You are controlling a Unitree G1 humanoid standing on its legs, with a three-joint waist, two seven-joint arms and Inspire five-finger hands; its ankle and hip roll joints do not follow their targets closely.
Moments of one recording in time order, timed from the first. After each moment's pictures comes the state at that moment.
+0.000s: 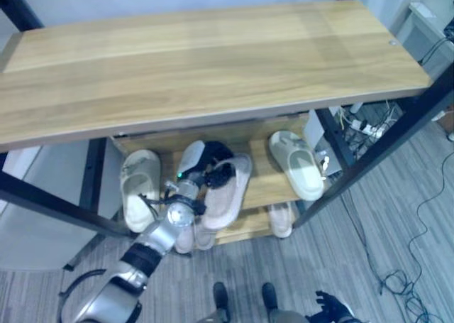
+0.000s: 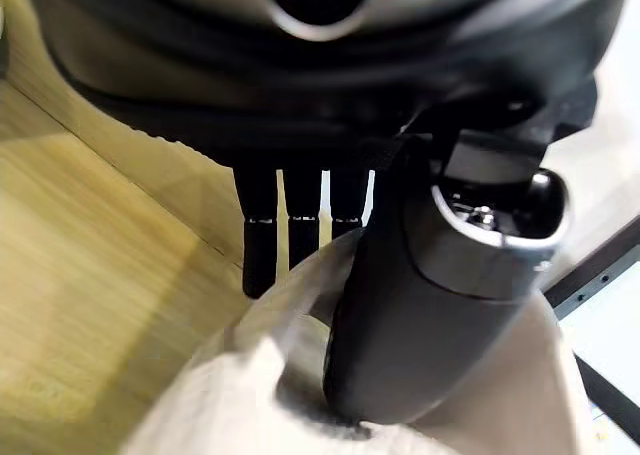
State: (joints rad) left arm -0.47 0.47 -0.46 0.45 0.18 -0.15 0.31; right arm 0.00 -0.29 0.35 1.18 0.08 -0.14 -0.08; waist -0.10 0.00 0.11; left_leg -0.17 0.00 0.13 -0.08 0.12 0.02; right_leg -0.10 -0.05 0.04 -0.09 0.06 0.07
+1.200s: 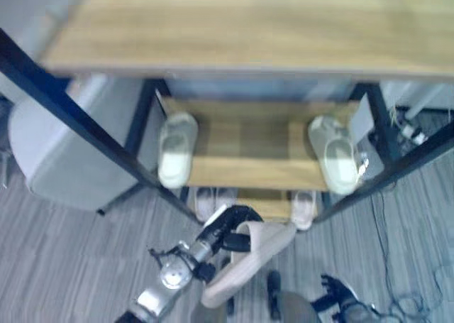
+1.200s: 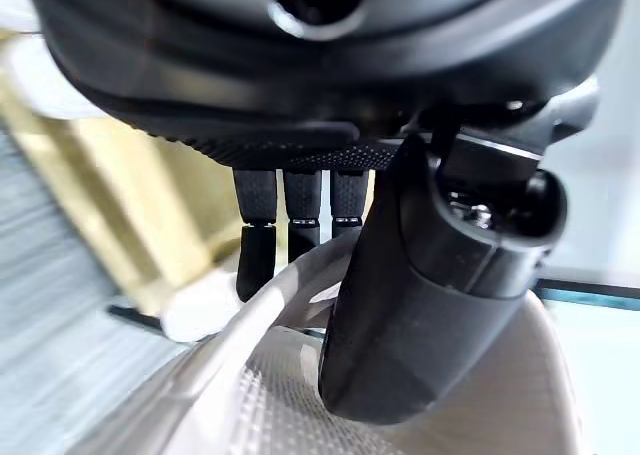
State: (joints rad) left arm -0.13 0.51 -0.54 0.14 -0.33 -0.15 -0.02; right arm -0.16 -0.32 0.34 1.12 0.12 -0.12 -0.11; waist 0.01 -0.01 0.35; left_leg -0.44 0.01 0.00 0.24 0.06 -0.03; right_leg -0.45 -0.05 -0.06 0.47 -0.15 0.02
